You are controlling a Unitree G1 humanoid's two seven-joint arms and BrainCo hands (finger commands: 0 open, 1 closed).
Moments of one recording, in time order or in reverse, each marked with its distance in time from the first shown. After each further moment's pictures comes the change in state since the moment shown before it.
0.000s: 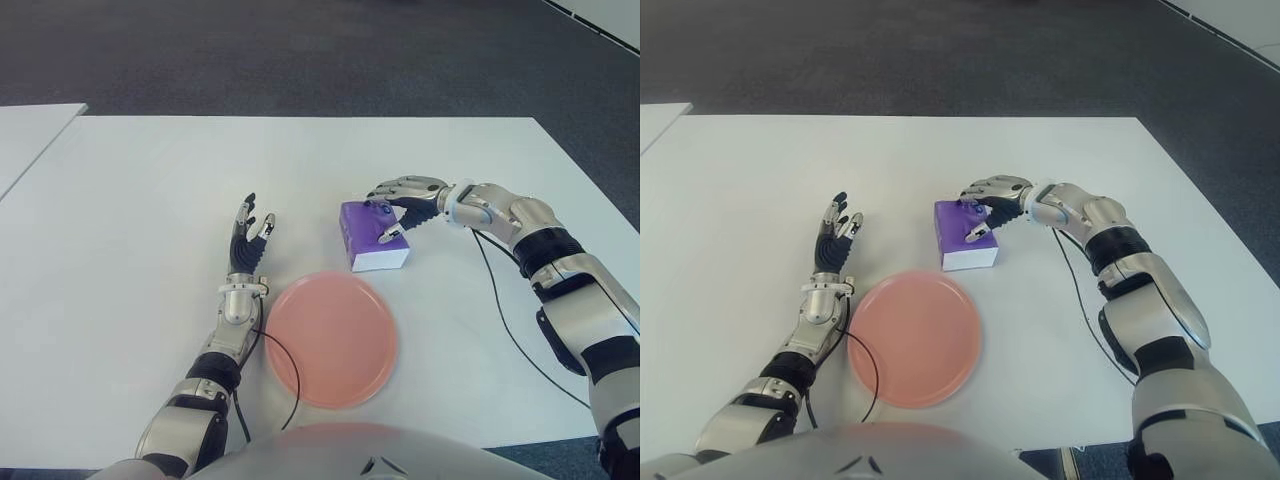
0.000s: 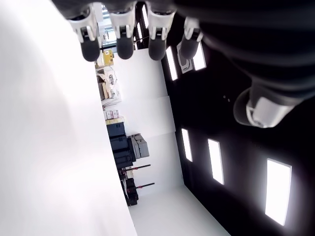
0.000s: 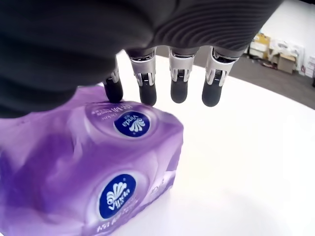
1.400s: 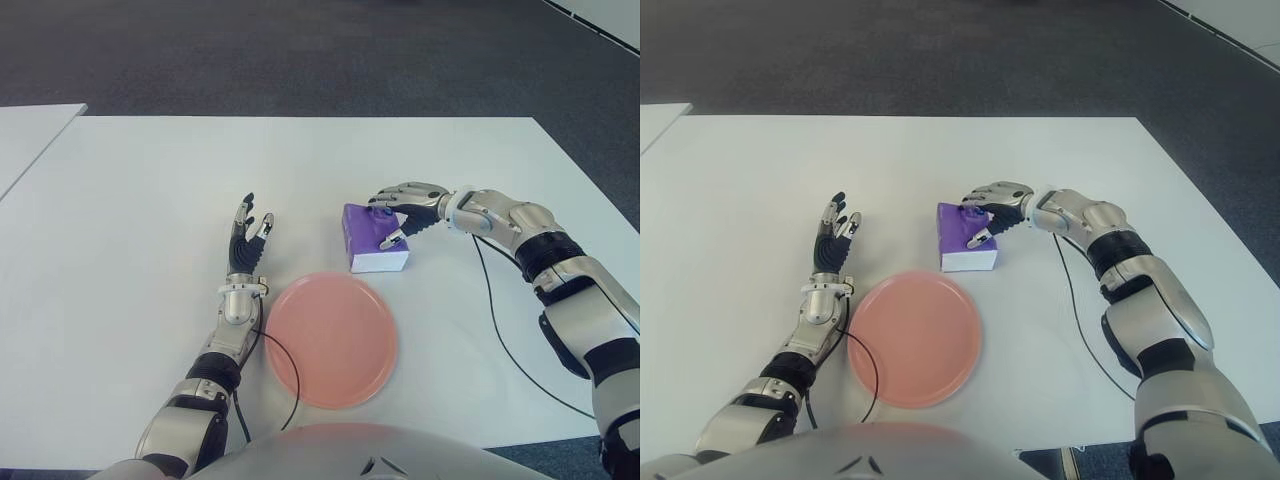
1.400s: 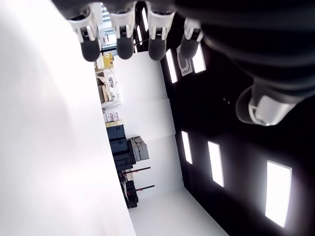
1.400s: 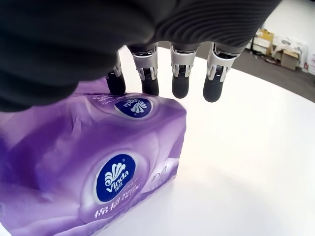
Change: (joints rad) left arm 0.001 0.012 -0.001 0.000 0.000 0.001 0.006; right arm 0.013 -0.014 0.029 -0.019 0.010 -0.017 0.010
